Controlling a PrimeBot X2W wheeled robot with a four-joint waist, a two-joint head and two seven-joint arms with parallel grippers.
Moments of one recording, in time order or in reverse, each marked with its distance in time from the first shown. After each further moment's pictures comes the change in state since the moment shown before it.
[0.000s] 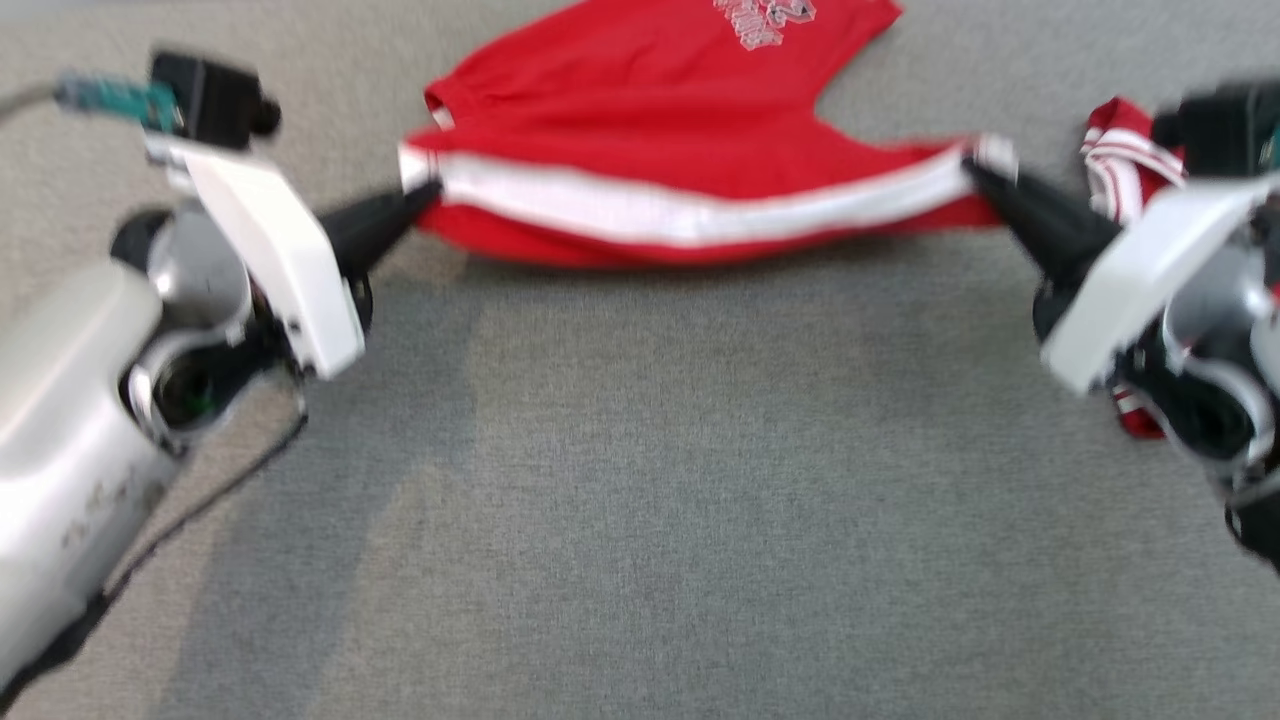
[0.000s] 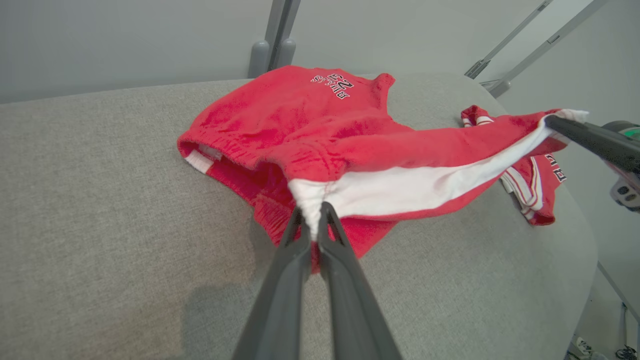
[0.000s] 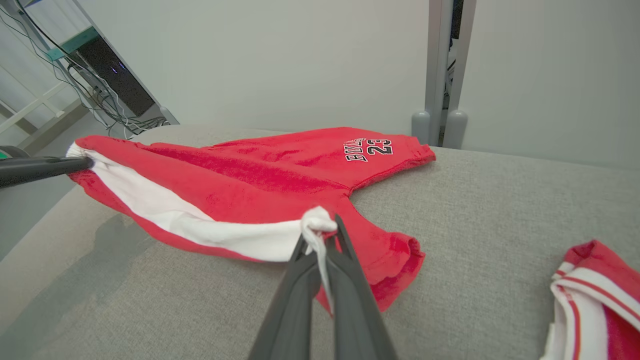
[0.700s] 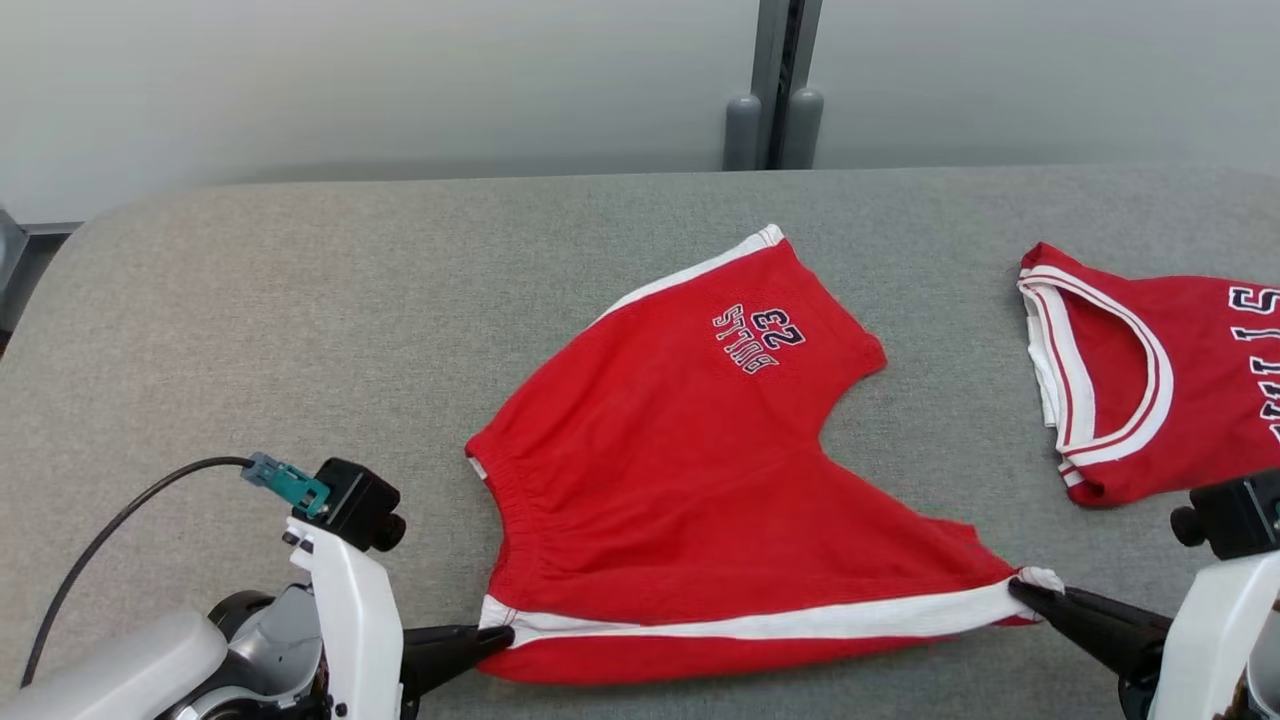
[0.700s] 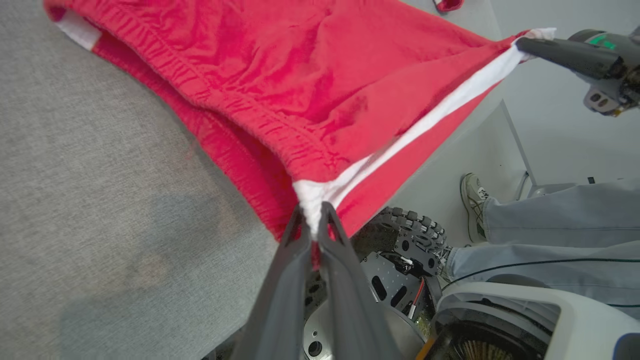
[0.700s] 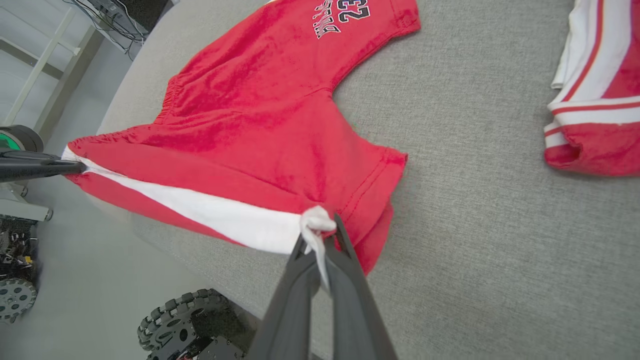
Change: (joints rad) left arm 0.437 0.253 -0.179 -0.523 -0.169 0.142 0.185; right arm 0.792 -0.160 -0.282 -0.399 0.129 0.000 0.301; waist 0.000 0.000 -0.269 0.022
